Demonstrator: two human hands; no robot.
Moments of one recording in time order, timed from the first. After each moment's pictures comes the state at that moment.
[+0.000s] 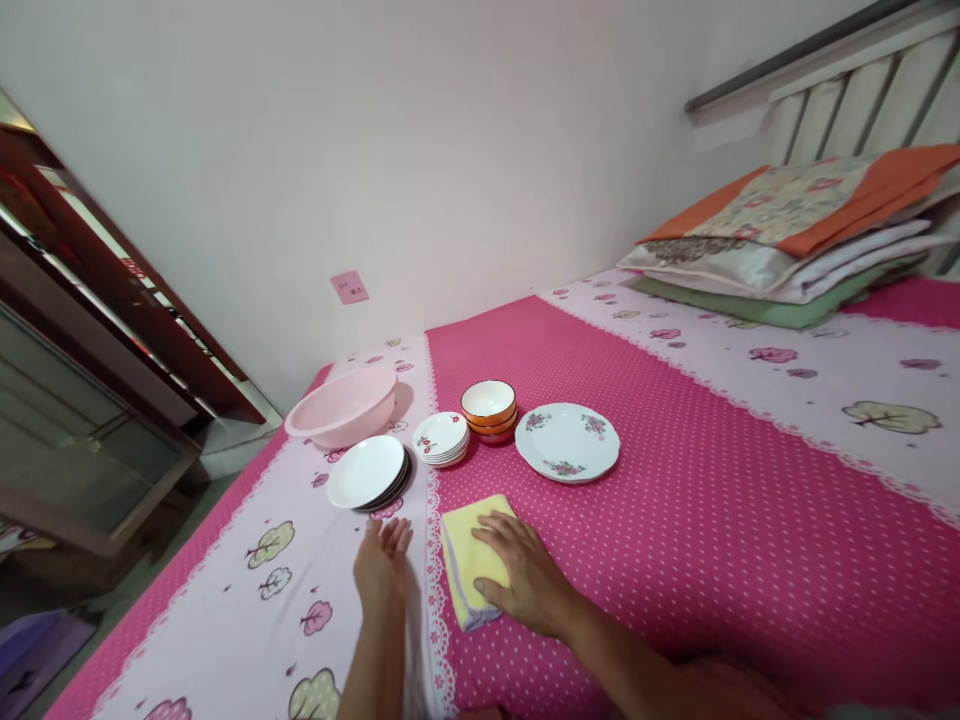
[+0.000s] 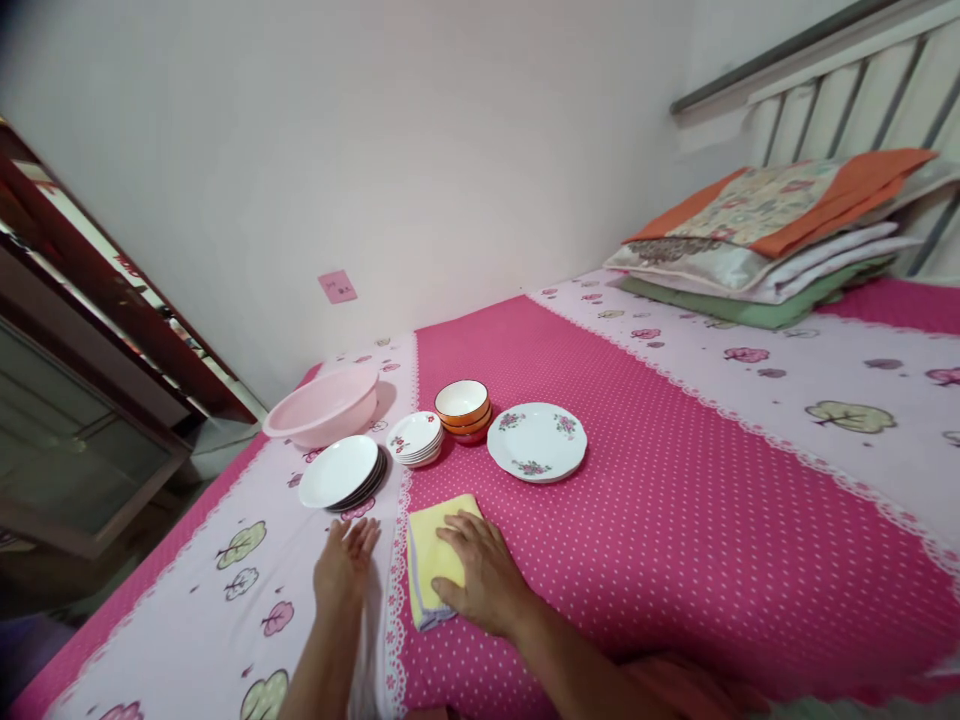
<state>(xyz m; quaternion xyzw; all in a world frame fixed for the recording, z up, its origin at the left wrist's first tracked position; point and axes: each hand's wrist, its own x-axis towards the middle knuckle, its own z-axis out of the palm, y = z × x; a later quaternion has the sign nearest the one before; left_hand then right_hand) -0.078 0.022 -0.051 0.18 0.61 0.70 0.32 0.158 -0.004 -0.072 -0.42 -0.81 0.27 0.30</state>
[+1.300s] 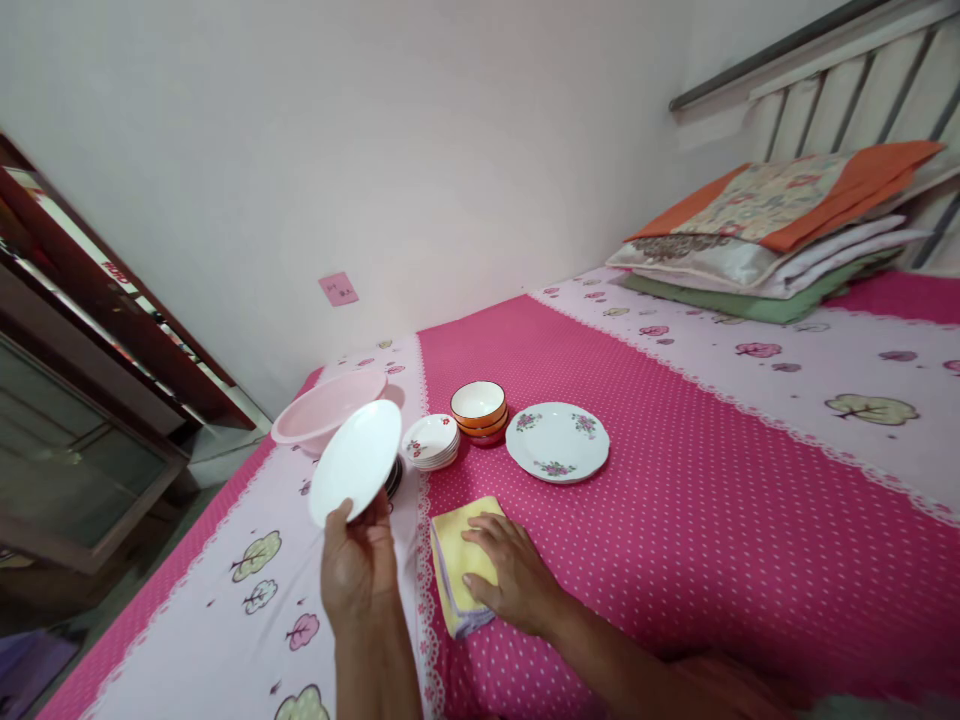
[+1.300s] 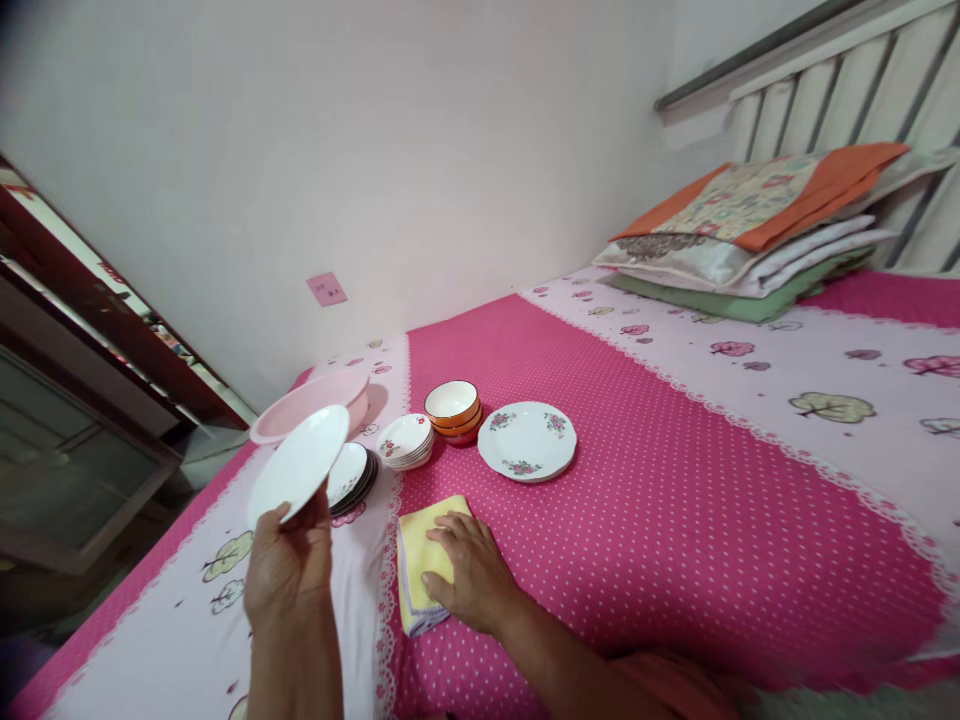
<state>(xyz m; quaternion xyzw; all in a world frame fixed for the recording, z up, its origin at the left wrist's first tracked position) -0.026 0.003 0.077 0.18 0.40 0.85 0.28 0.155 0.000 -0.075 -0.41 -0.80 0.27 0.34</state>
